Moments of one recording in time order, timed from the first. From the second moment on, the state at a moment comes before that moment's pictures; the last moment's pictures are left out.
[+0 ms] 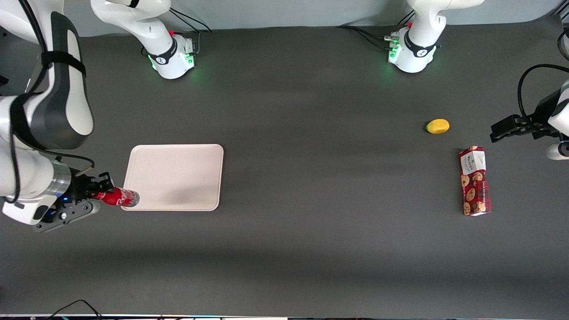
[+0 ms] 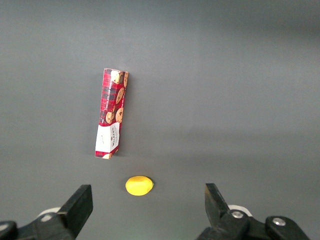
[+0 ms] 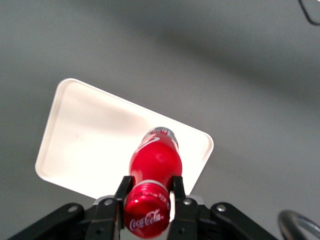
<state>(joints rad) 0.19 0.39 -0.18 -1.46 0.02 1.75 -0.36</state>
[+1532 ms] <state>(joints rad) 0.19 0.15 -0.31 -2.21 0.01 2.39 -0.53</state>
